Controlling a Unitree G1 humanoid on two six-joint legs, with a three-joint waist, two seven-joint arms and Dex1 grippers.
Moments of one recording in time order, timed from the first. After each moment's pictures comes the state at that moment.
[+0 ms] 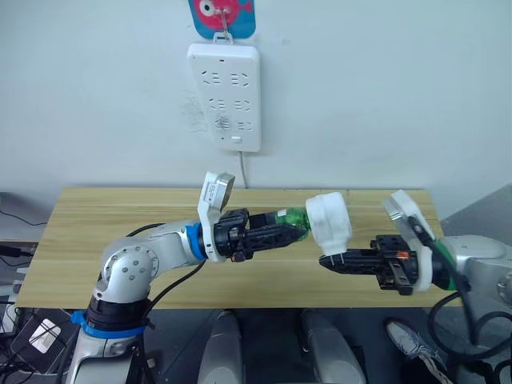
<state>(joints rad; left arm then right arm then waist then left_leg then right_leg) -0.40 0.48 0.02 -0.32 -1.22 1.02 -0.73 -0.21 -0.94 -0.16 -0.64 1.41 0.97 0.71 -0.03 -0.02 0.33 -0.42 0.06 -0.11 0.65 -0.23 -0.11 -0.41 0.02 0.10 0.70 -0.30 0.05</state>
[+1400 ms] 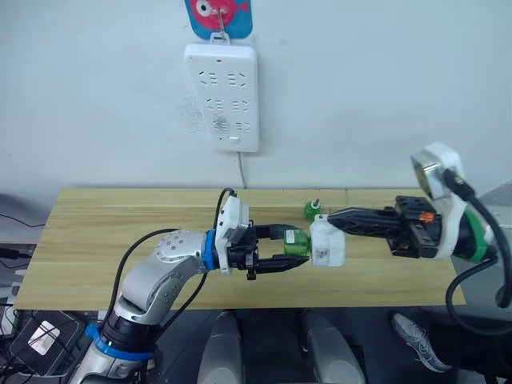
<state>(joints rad) -0.28 0.48 -0.19 -0.34 -0.62 0.43 -1.04 -0.38 -0.93 -0.18 -0.54 1.53 1.02 0.56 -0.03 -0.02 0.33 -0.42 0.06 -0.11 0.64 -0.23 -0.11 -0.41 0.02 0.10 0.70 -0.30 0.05</state>
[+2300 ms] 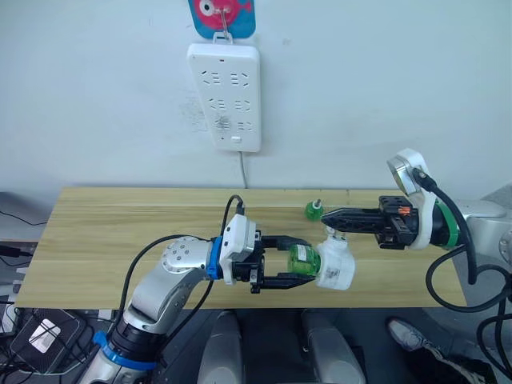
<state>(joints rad) -0.25 0.46 -0.25 -0.35 -0.53 0.29 -1.11 -0.46 -0.88 -0.12 -0.39 1.38 1.09 0.66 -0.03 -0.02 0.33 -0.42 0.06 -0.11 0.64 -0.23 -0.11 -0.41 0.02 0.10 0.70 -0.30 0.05</state>
